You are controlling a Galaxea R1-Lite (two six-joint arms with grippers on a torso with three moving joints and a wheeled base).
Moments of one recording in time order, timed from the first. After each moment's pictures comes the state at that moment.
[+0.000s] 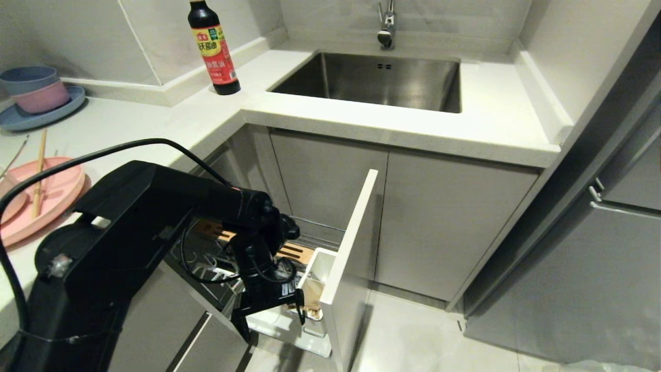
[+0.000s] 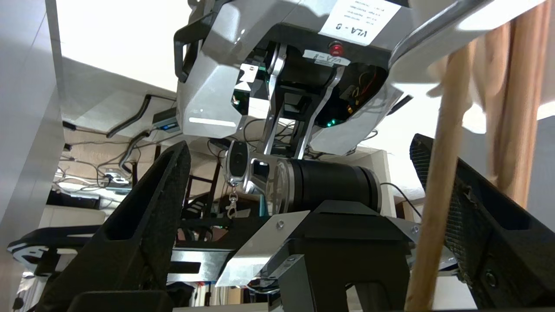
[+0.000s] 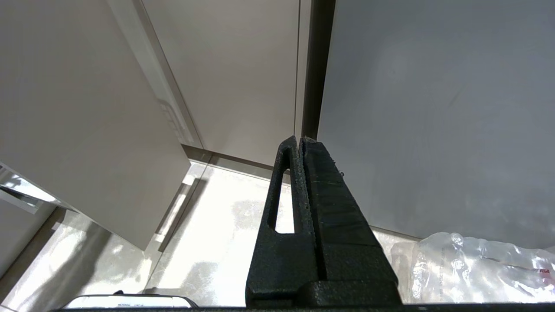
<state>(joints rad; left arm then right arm) -0.38 2.34 -1.66 1.04 -0.17 -0.61 0.01 0.00 0.00 0.00 0.00 0.01</state>
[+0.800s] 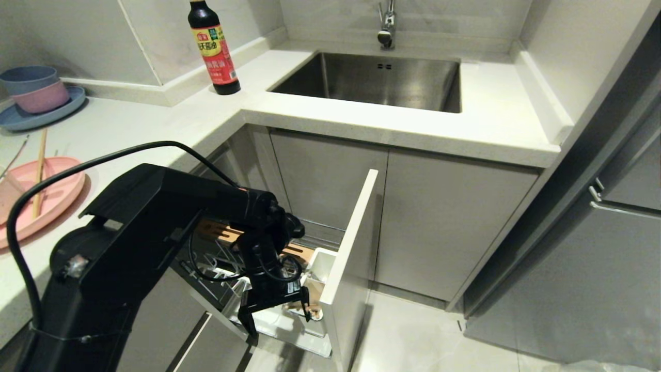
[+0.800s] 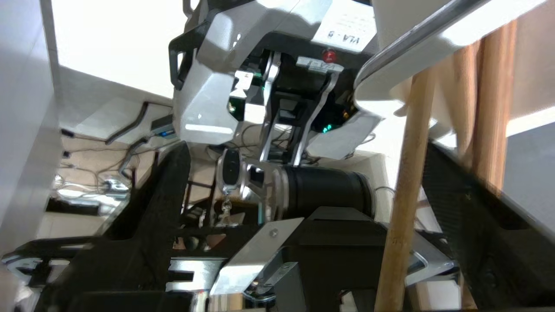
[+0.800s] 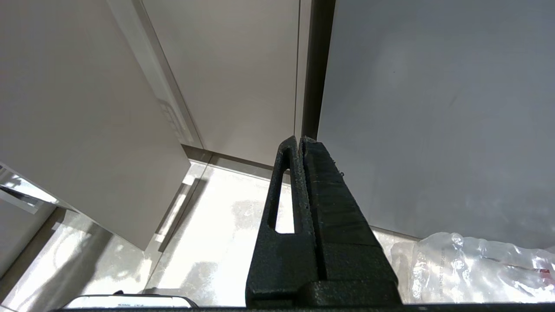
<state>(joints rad) -0.39 2.37 -1.71 1.04 -0.17 -0.62 0.01 0.00 0.00 0.00 0.00 0.01</state>
